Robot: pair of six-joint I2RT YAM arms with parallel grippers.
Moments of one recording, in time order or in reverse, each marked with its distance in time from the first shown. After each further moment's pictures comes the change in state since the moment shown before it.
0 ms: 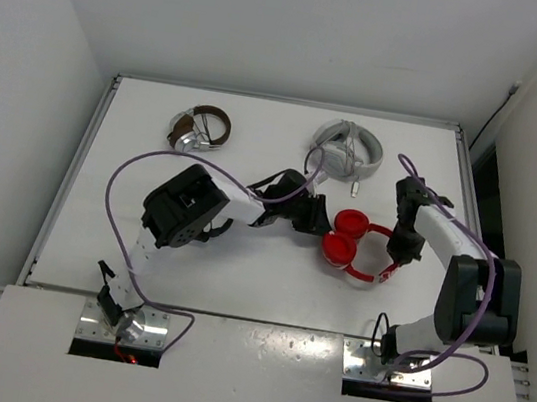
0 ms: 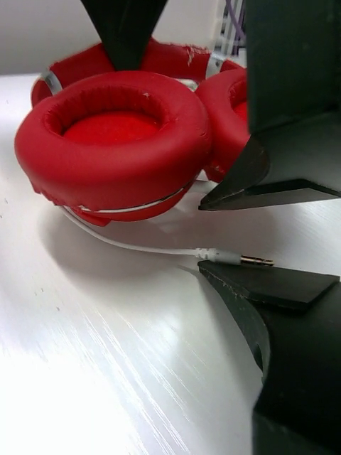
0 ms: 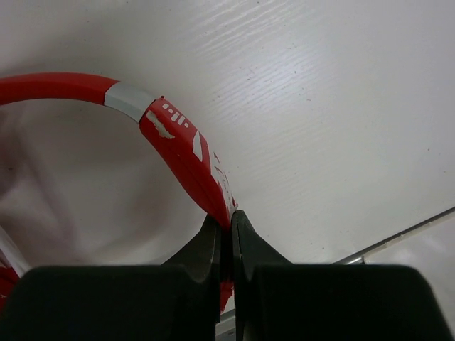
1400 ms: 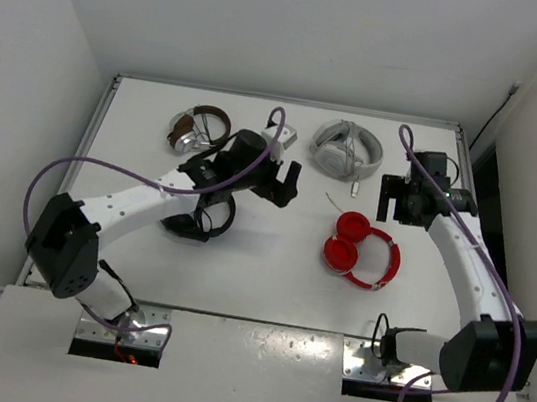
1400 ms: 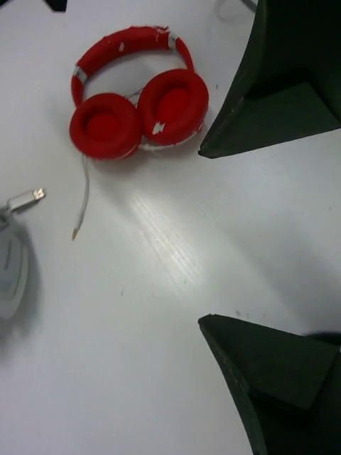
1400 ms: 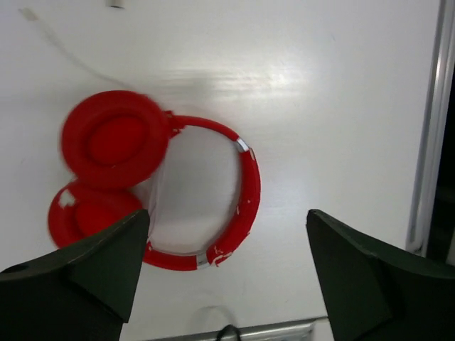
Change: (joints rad) left arm 0.045 -0.700 -0.150 -0.496 -0.439 0.541; right arm 0.079 -0.198 0.168 0.019 -0.043 -0.268
